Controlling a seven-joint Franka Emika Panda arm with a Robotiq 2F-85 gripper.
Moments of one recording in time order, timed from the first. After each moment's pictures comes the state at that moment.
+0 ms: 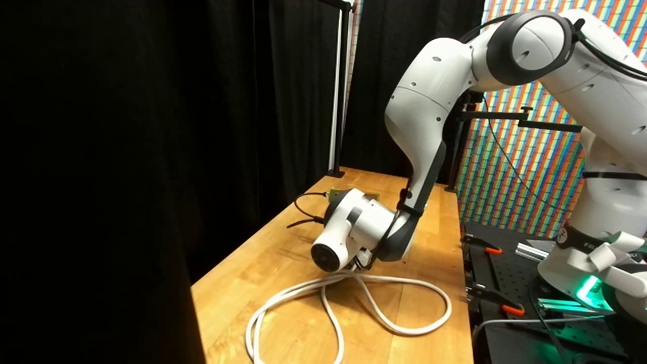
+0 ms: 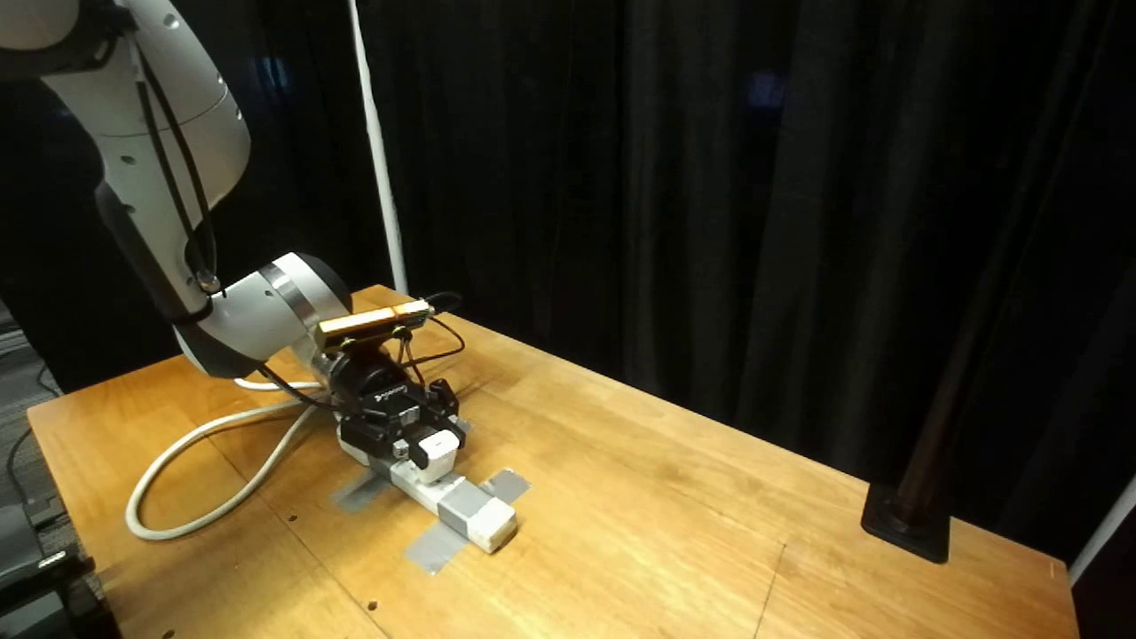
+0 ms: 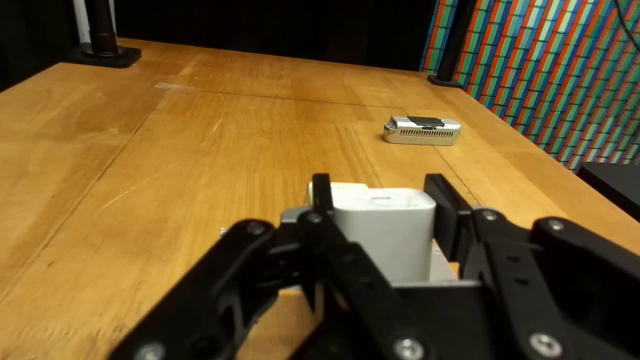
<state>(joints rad) 0.21 0.91 0.20 -1.82 -1.23 1.41 -0.45</state>
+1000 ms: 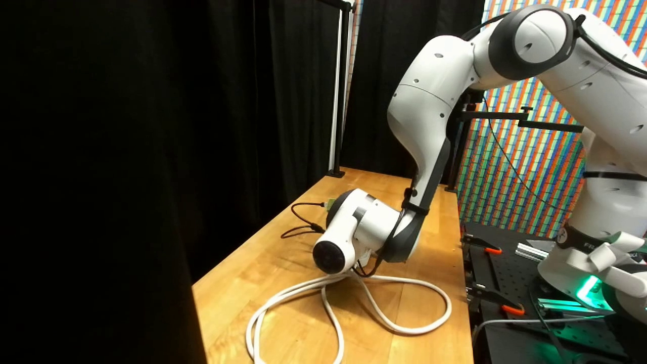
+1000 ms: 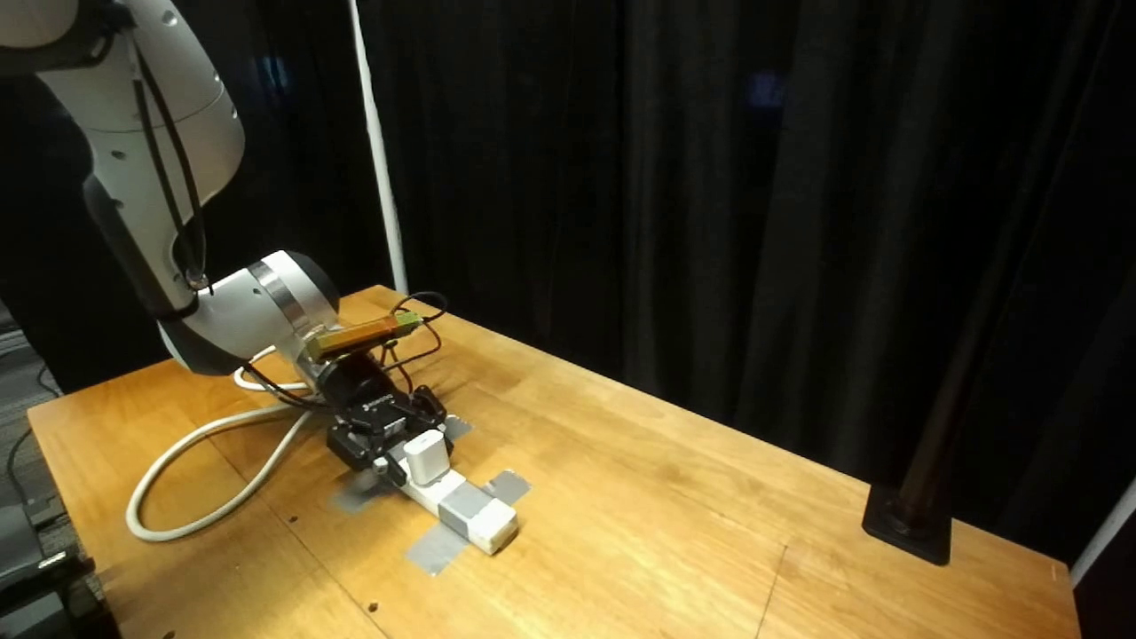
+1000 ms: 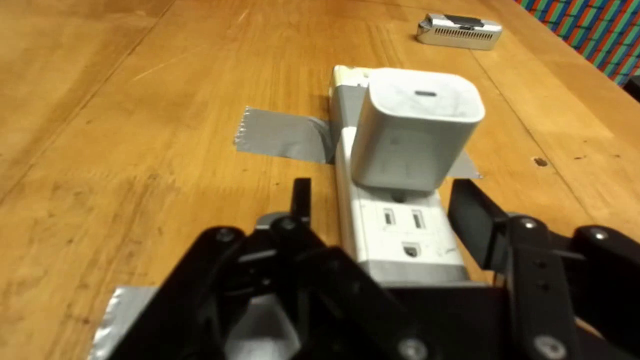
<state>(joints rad) 0.18 0.89 0.25 -1.86 -1.23 1.60 -0.44</state>
